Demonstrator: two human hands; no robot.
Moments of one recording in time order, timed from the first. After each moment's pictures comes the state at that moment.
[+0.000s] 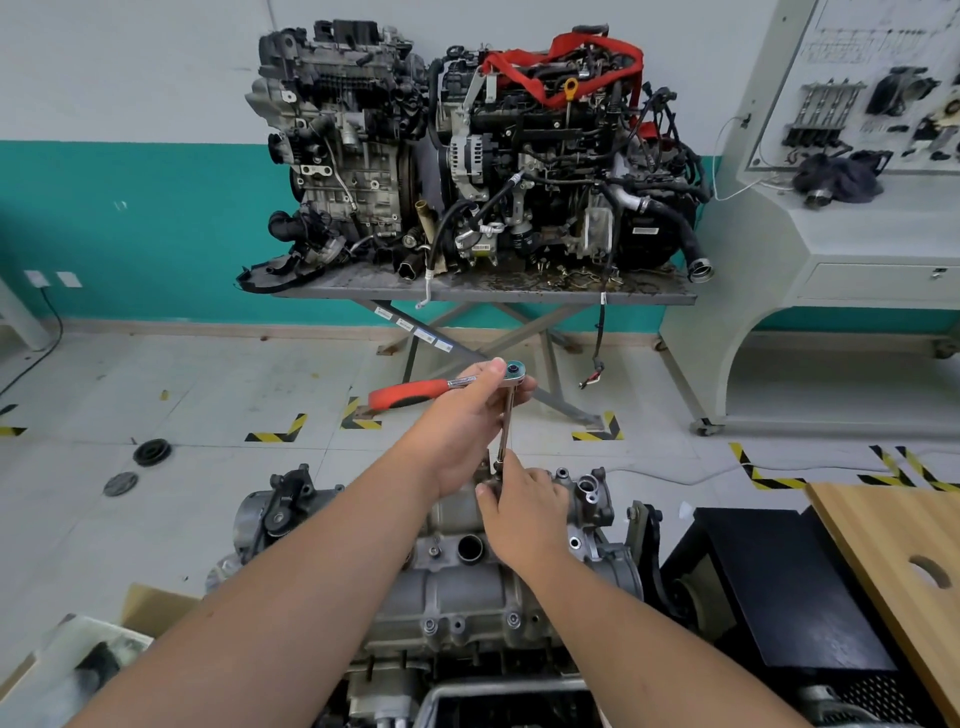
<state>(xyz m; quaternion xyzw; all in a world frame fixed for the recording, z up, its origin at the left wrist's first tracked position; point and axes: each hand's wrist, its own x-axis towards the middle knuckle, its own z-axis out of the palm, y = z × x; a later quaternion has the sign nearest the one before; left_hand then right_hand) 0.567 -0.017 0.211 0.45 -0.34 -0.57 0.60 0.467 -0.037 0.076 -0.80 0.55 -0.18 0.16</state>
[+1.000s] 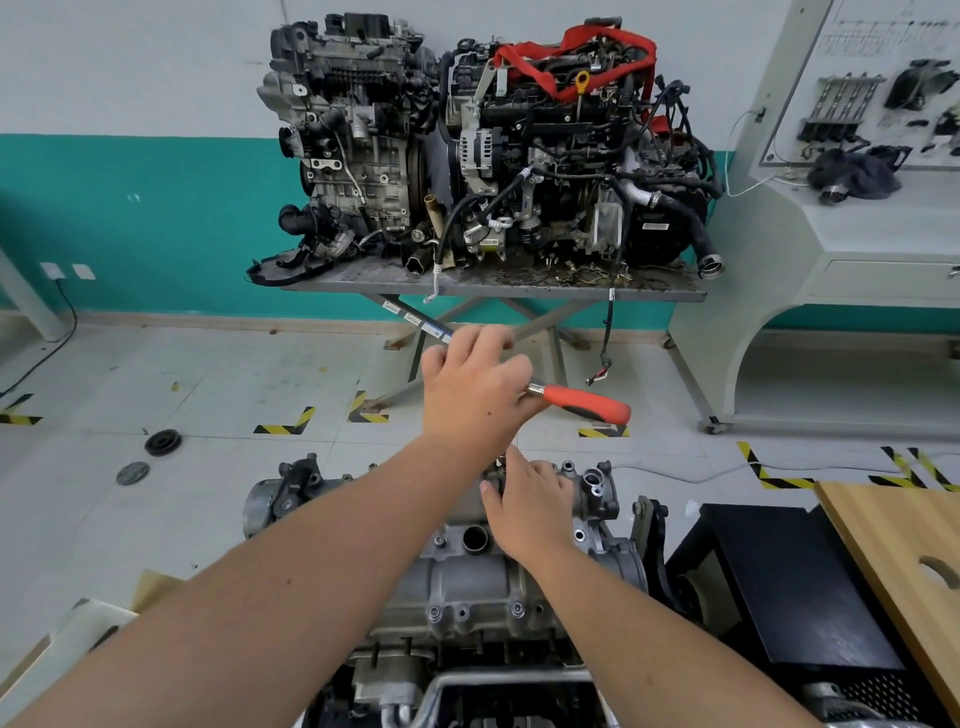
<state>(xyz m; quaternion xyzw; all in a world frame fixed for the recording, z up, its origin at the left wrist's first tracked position) 0.566 -0.023 0.204 0.63 -0.65 0.28 0.32 0.466 -0.036 0.076 -0.82 0.53 -0.18 0.15</state>
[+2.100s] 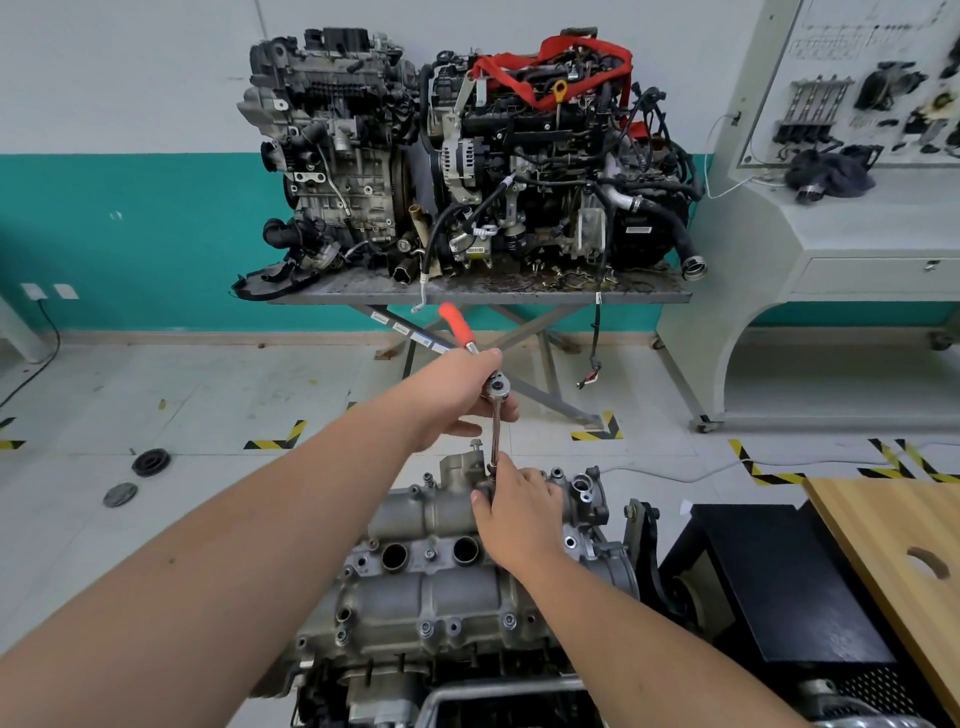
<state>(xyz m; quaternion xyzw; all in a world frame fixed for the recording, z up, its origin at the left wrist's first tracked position) 0.579 -0.029 0.252 0.66 -0.46 -0.48 0.36 0.465 -0.036 0.079 -0.81 0.53 -0.18 0.16</state>
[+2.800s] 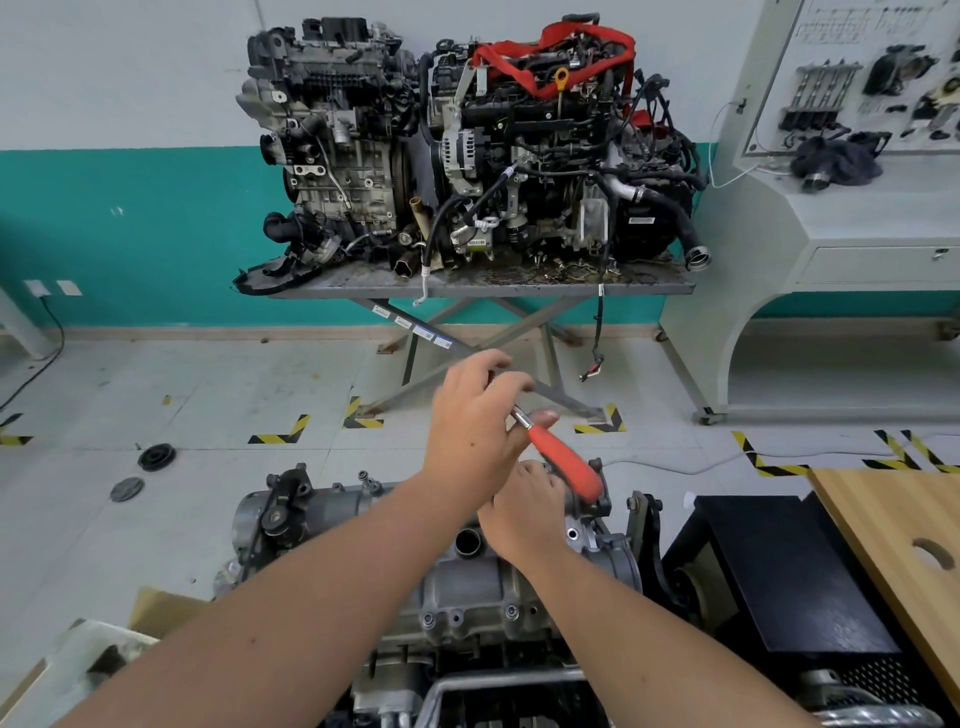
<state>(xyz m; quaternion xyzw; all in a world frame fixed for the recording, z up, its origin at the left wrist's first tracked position) 0.547 -0.007 0.187 0.60 -0.67 0.07 0.43 0.467 -0.036 0.075 -0.82 0.53 -0.17 0.15</state>
